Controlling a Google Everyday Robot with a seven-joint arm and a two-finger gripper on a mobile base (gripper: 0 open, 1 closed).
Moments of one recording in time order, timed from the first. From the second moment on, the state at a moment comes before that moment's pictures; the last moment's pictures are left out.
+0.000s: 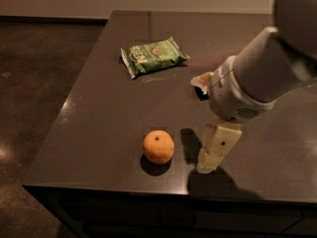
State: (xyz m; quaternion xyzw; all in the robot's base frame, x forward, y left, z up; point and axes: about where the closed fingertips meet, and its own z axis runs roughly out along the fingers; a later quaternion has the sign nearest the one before) arm 0.418 -0.084 0.909 -0.69 0.68 0.05 0.23
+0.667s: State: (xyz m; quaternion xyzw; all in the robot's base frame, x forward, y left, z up) arm 0.406 -0.026 0.873 -0.74 0.64 0.07 0.20
